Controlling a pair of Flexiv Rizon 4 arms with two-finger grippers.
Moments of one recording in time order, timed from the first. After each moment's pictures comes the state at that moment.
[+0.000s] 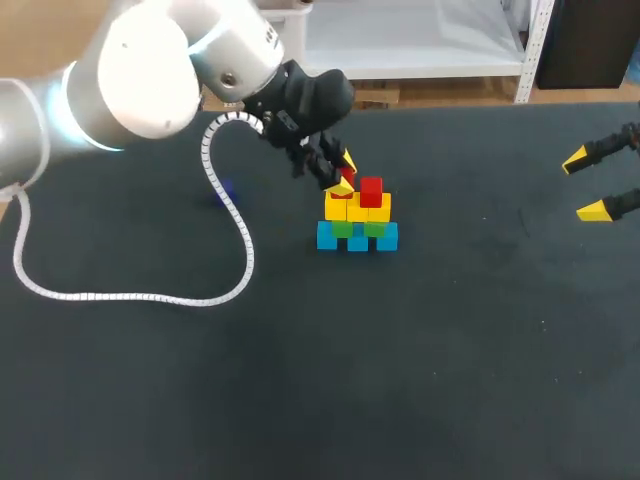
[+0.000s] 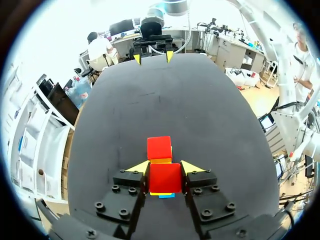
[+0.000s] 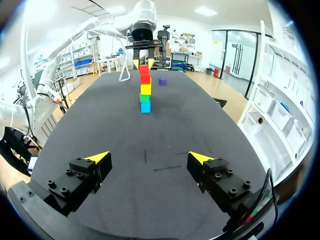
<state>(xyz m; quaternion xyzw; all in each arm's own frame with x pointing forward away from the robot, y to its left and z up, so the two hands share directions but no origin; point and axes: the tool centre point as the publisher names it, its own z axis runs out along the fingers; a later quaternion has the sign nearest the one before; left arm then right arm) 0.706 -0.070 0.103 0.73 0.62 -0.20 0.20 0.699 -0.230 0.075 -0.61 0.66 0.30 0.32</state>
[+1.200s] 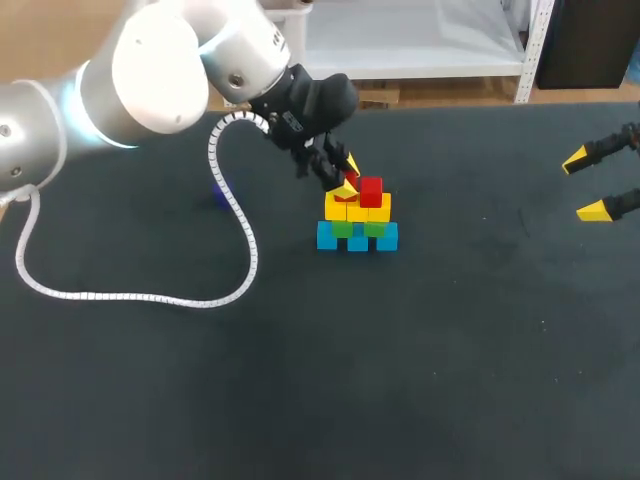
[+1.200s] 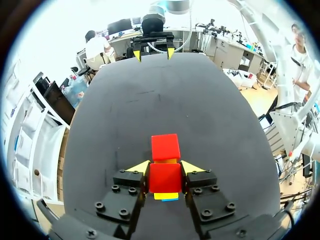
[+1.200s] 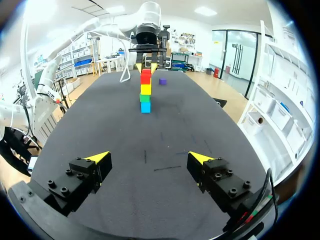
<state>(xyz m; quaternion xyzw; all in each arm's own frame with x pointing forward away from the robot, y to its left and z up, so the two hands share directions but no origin) 0.713 -0.074 0.090 0.73 0.62 -0.22 0.19 0.699 -0.230 0.075 -0.61 0.66 0.30 0.32</state>
